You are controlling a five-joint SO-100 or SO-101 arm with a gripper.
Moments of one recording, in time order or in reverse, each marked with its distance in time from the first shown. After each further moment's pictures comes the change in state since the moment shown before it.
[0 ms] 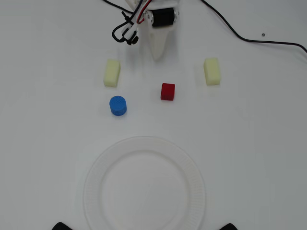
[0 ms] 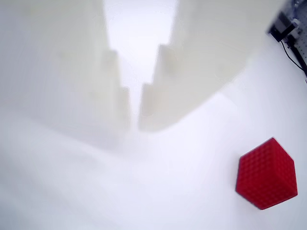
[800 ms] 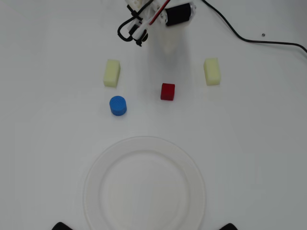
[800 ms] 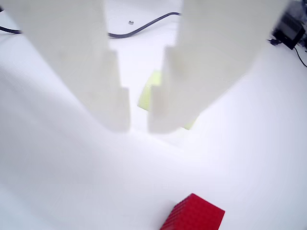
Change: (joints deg) arm -4.0 -59.2 -56.2 -0.4 2.2
